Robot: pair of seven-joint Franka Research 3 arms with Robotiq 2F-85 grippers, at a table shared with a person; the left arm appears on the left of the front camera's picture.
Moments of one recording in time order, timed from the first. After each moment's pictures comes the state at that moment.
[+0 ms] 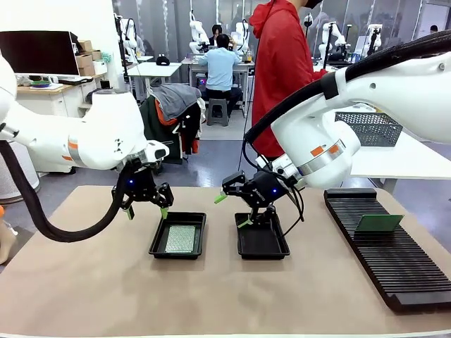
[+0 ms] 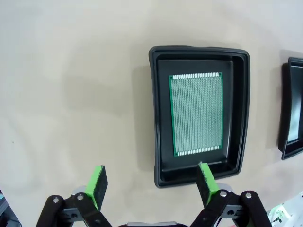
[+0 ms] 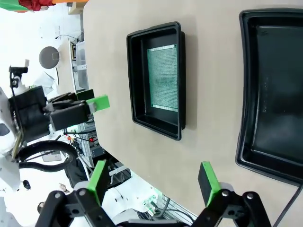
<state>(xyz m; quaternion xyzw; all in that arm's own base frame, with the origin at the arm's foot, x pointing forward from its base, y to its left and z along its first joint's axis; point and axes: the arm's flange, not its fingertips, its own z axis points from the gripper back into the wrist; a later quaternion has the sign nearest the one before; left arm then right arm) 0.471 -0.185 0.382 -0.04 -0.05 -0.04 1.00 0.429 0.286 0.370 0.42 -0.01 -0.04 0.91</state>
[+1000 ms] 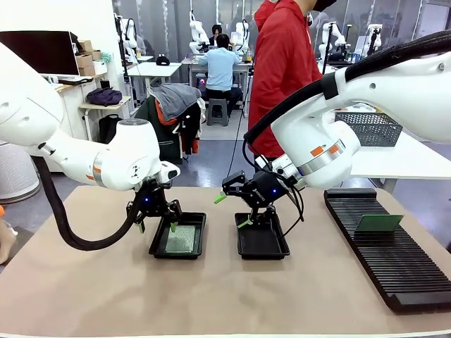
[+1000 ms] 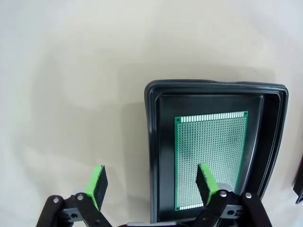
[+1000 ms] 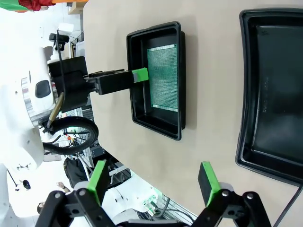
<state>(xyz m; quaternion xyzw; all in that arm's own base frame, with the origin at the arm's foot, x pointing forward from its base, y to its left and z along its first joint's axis) 0.509 -0.202 0.307 -0.03 -0.04 -0.02 1.00 0.429 0.287 0.370 0.42 -0.01 -0.04 0.91</state>
